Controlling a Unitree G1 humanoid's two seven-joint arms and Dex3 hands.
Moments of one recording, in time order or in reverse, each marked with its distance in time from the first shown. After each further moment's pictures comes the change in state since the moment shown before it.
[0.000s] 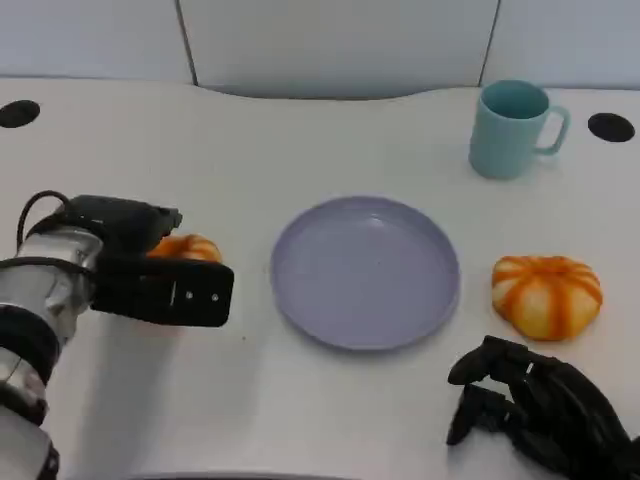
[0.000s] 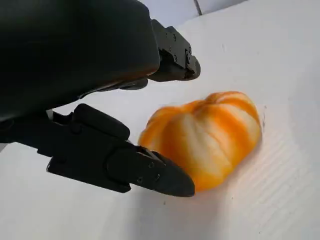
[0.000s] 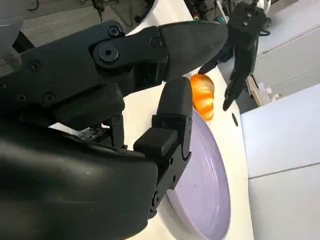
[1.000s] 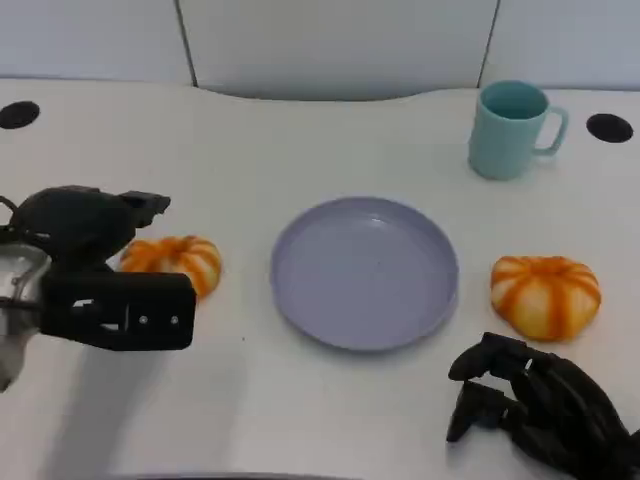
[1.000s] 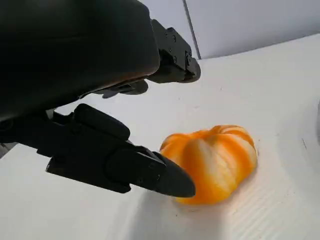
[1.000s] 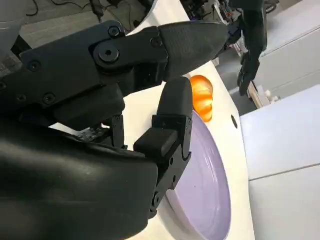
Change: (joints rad) left arm 0.277 0.165 0.210 -0.558 0.006 0.019 -0.091; right arm -0.030 -0.001 -0.016 0.039 0.004 0.013 0.025
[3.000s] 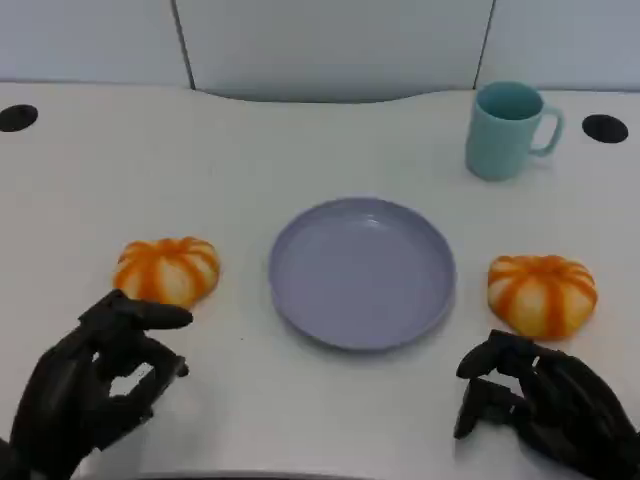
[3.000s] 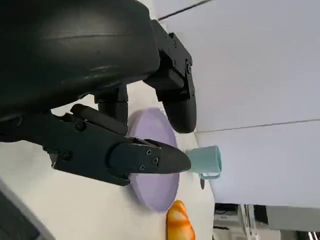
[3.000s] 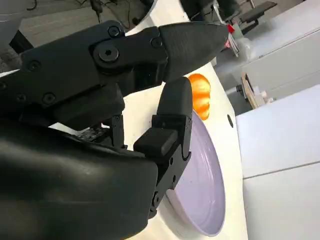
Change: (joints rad) left arm 0.663 -0.429 0.572 -0.349 -0.992 -0.365 -0.338; right arm -0.053 -0.009 -0.023 0.122 0.002 -0.080 0.059
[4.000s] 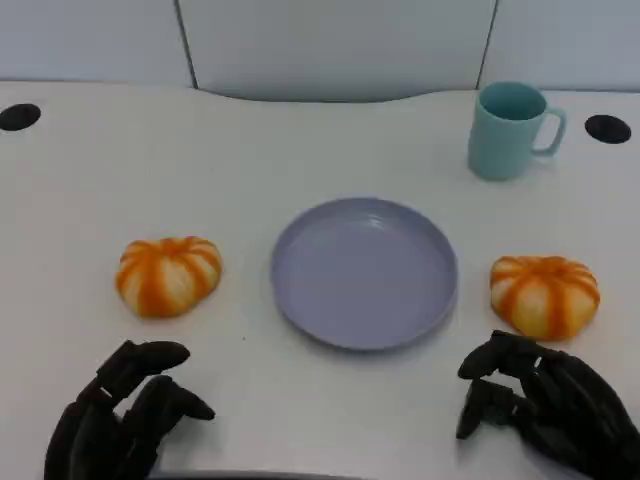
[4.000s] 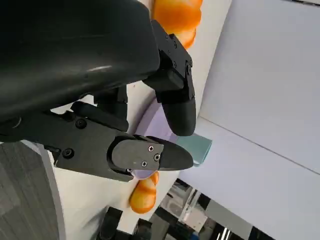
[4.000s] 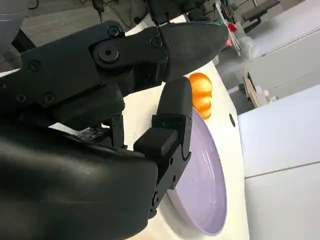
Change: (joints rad) left arm -0.032 -0.111 0.072 0.228 -0.345 0.308 -0.205; right arm 0.016 -0.005 0.001 -0.033 -0.004 0.016 -0.009
